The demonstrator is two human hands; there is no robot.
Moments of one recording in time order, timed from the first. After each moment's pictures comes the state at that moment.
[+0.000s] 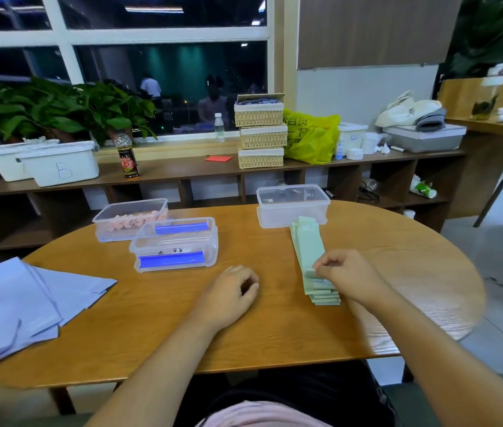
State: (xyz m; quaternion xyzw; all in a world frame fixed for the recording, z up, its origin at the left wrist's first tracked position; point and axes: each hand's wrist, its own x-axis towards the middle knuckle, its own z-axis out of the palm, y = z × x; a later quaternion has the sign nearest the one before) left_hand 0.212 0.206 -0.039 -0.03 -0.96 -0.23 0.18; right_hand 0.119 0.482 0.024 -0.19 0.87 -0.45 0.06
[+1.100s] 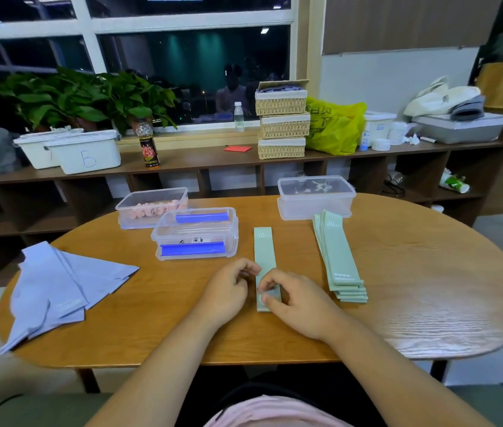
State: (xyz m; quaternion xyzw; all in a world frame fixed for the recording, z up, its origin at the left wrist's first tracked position) left_hand 0.238 0.185 -0.040 0.08 -0.87 -0.45 0.18; right_hand 0.175 0.386 -0.022 -0.47 0.82 -0.34 0.04
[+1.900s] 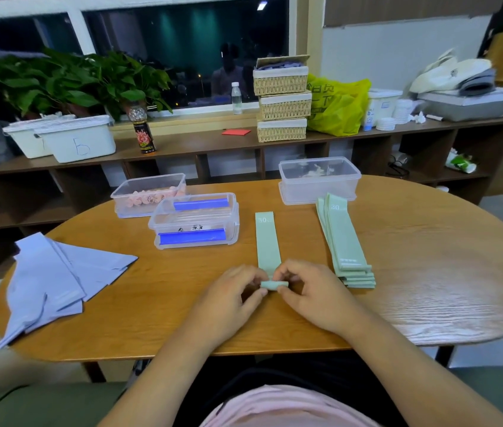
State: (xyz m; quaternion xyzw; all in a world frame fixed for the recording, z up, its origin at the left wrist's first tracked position) left_hand 0.286 0.197 -0.041 -0.03 -0.94 -0.27 0.20; right_hand 0.170 0.398 -0.038 -0.45 0.80 -0.39 0.02
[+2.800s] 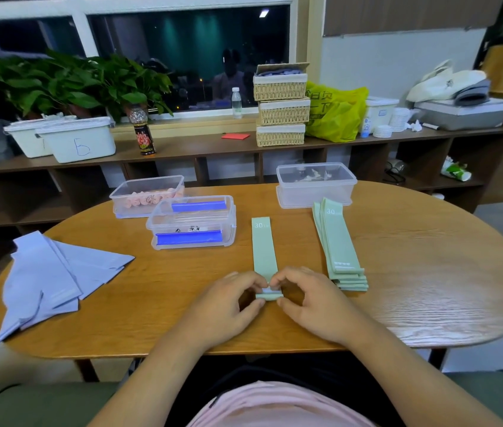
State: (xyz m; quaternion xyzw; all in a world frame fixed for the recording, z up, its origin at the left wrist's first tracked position) left_hand 0.288 0.198 -0.040 -0.06 -0.95 -0.26 0.16; right_hand 0.179 0.415 -0.035 -0.47 0.80 -0.37 0.02
